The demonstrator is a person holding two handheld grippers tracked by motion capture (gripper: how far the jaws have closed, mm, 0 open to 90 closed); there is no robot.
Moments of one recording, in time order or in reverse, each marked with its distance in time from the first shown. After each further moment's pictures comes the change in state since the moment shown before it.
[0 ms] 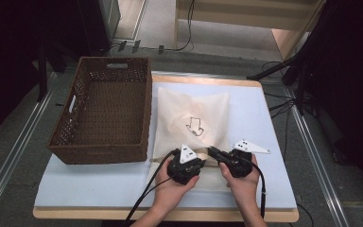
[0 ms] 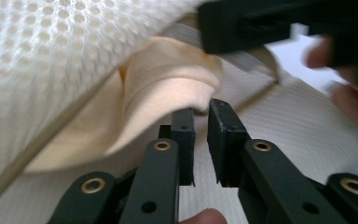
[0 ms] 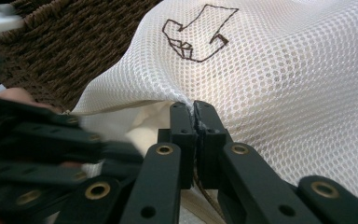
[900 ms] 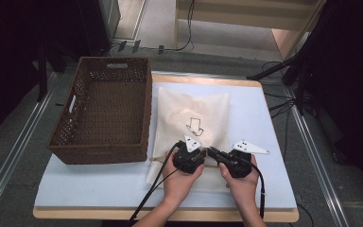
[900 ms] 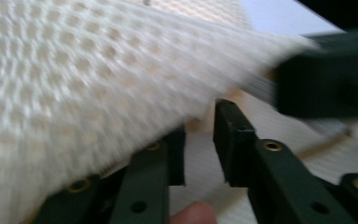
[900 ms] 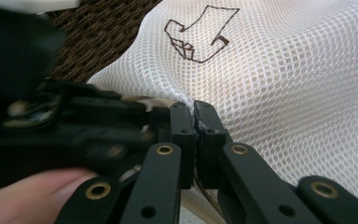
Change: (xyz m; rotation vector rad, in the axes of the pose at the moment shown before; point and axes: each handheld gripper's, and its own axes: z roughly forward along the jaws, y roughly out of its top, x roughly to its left) left arm 0.009 0.013 0.024 -0.008 0.154 -0.084; right arm 0.002 -0.002 0.001 0.003 -0.007 -0.003
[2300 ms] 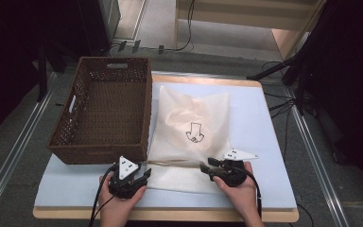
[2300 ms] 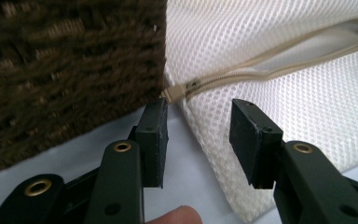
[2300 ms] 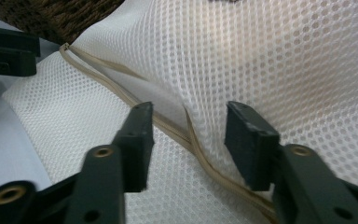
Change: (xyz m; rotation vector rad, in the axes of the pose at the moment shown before) left arm 0.092 -0.087 -0.128 0.028 0.111 -0.030; right arm 0.003 -0.027 0.010 0.164 0.029 -0.086
